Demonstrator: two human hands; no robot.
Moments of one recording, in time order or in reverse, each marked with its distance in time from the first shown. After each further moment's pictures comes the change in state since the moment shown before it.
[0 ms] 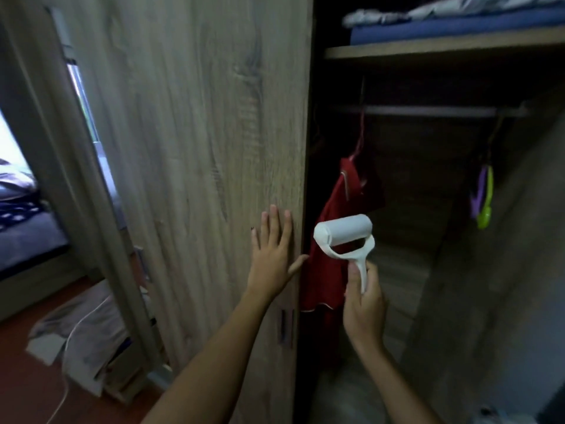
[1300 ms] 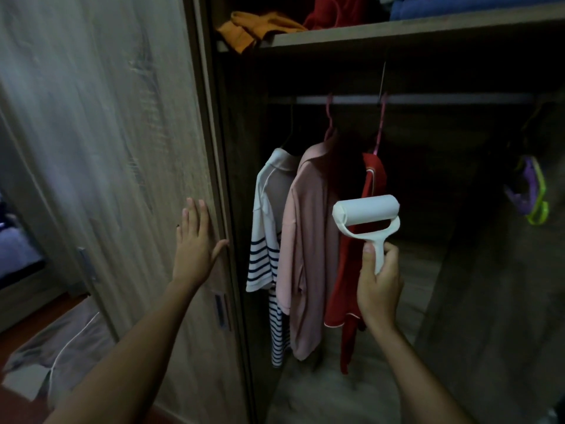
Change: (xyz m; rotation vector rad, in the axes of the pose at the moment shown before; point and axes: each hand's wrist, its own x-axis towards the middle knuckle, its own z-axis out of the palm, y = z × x) left_hand 0.031 -0.203 -0.024 -0.021 -0.033 -0.149; right_hand 0.039 0.008 0.075 -0.050 0.208 0.019
